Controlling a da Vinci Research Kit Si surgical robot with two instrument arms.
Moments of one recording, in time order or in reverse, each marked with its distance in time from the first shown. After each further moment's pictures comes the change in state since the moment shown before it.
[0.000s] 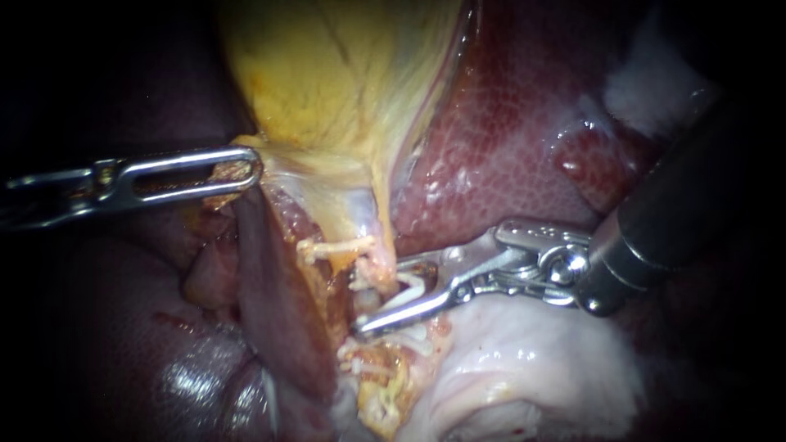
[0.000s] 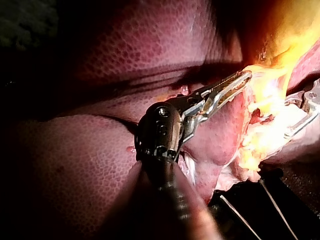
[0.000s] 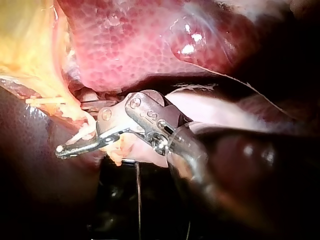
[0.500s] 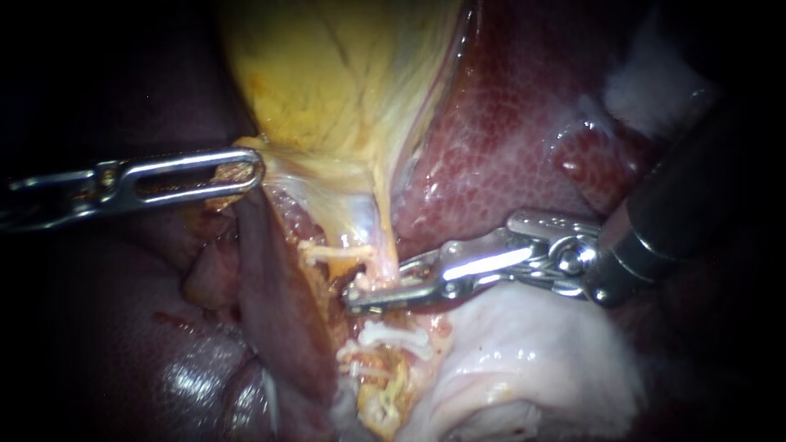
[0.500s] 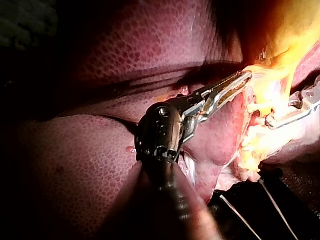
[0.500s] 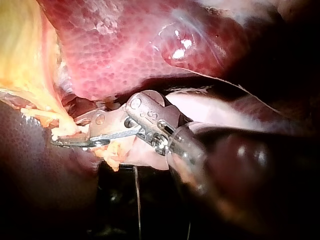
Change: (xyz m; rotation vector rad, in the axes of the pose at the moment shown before) right arm -0.001 0.001 -0.001 0.005 -0.023 0.042; left arm 0.000 0.000 0.000 -0.002 -0.001 0.001
